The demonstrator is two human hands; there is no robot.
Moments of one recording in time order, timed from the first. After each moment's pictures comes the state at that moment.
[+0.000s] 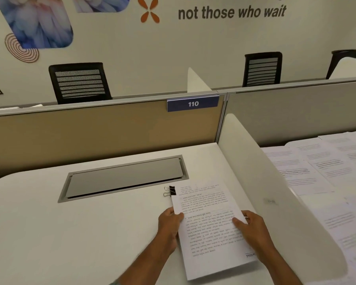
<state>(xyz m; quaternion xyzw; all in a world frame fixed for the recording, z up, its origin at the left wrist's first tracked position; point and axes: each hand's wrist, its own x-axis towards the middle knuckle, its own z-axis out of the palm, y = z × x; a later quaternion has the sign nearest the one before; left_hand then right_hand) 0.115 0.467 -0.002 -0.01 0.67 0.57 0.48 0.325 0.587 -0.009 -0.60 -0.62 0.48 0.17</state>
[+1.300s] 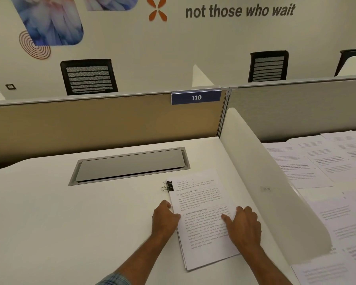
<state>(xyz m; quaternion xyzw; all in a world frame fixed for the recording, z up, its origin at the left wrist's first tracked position) 0.120 0.430 -0.026 0.21 0.86 0.37 0.29 0.317 0.544 -0.015 -0.62 -0.78 0.14 0.03</state>
